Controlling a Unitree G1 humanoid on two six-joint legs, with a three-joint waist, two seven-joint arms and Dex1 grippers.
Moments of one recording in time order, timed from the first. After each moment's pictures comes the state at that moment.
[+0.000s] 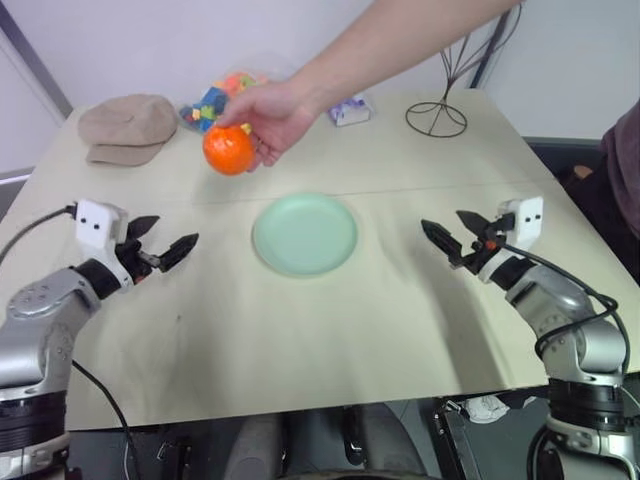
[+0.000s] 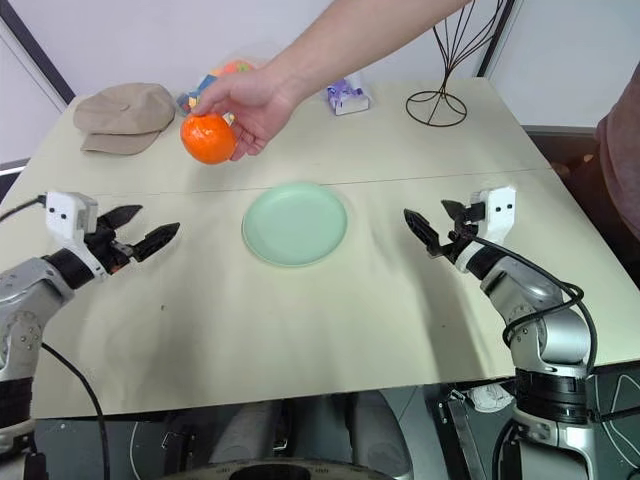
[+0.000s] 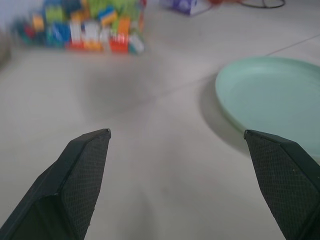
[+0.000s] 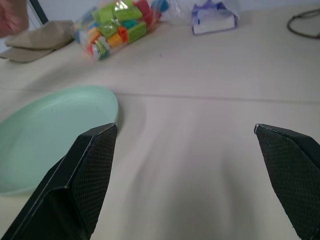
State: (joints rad) left arm -0.14 0.70 0.38 -0.20 -0.49 0.47 -0.67; right arm -0.25 -0.49 -0.28 -0.17 0.55 0.56 0.50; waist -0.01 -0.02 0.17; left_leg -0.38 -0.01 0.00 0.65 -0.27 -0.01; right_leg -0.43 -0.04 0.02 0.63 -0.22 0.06
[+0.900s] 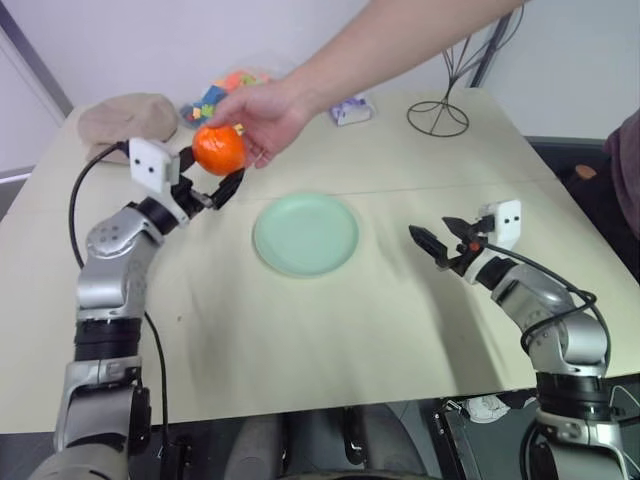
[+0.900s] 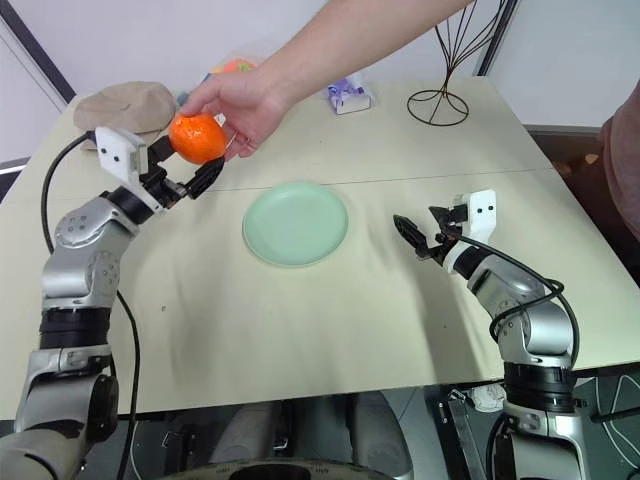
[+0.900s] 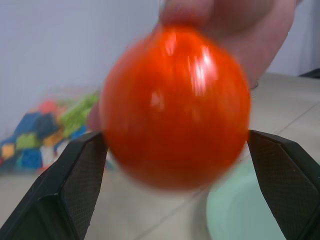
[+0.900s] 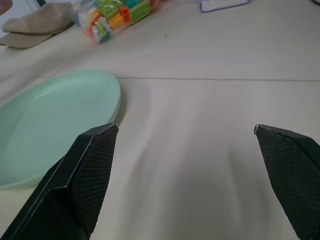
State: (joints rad) left arm -0.57 0.50 0.19 0.16 -0.36 0.16 -0.65; right arm -0.25 -0.47 -0.23 -0.13 0.54 0.58 0.47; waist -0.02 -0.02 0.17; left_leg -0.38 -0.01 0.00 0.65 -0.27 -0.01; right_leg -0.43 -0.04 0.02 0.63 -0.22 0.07
